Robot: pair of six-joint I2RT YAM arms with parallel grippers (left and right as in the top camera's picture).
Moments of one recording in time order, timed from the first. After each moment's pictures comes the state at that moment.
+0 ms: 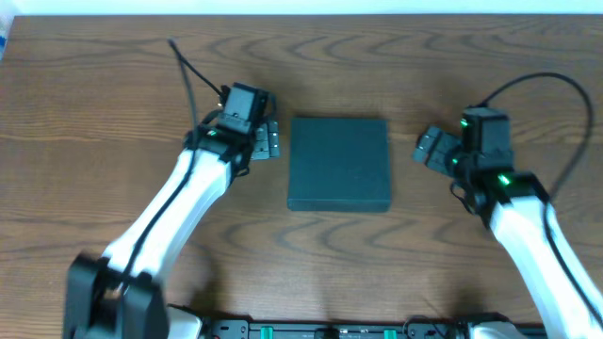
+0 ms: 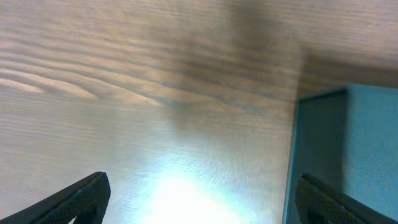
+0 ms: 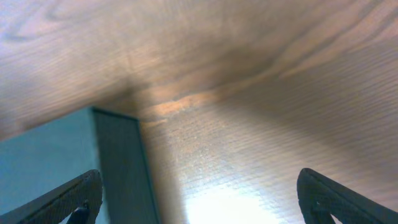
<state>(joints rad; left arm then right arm) -0.34 1.52 1.14 -0.68 -0.22 -0.35 0.12 1.26 0.86 -0.47 0.06 0.51</state>
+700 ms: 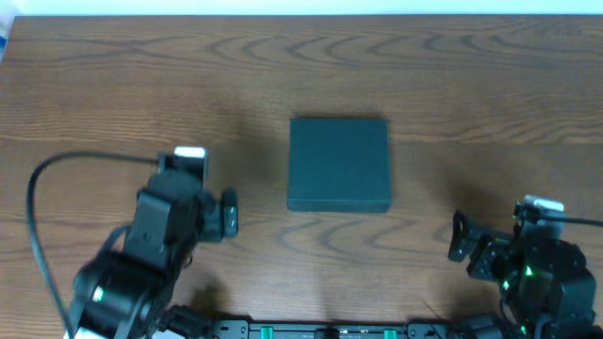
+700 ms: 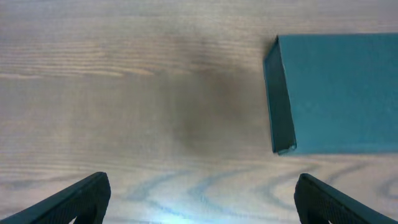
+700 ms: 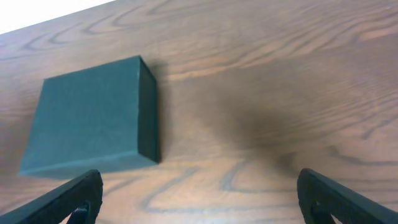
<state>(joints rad) -0.40 0.78 1.03 -1.08 -0.22 -0.26 0.26 0.45 0.86 -1.06 0.16 0.42</state>
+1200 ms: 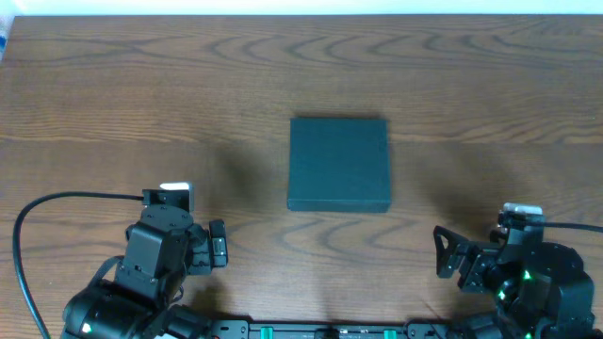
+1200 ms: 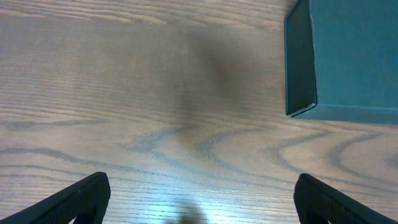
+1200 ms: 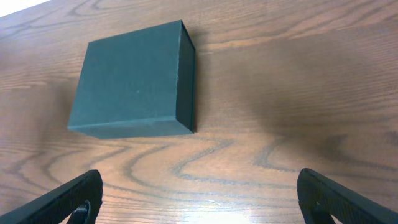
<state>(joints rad) -0.40 0.67 0.98 -1.24 -0.22 -0.36 0.27 0.45 0.86 -1.11 -0.01 0.42</state>
